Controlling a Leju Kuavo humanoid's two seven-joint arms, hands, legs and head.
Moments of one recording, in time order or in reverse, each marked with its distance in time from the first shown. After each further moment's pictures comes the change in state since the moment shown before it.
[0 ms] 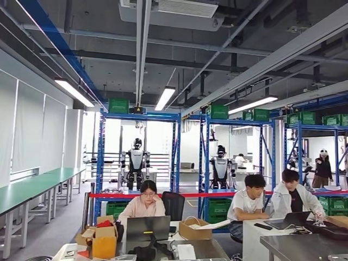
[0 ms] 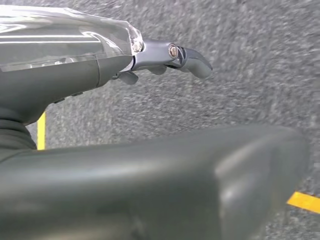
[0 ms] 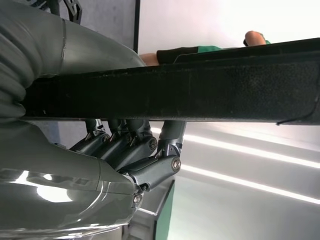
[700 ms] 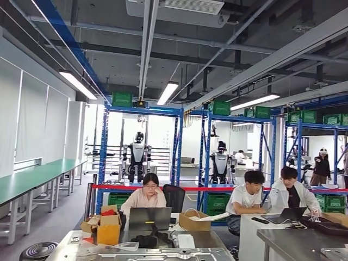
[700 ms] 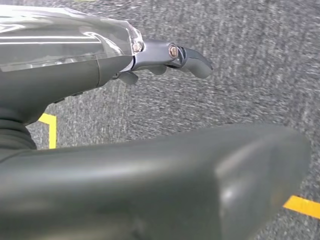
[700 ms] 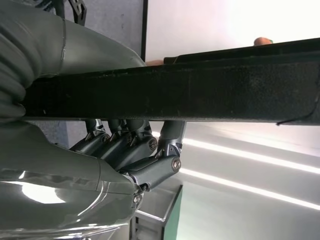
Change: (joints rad) left arm 0.000 -0.002 0.000 0.000 -0.001 0.000 0.002; right arm -0.005 -0.009 0.005 0.004 0.000 -0.005 0.002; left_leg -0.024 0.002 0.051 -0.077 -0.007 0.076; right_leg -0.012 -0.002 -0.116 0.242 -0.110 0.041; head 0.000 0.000
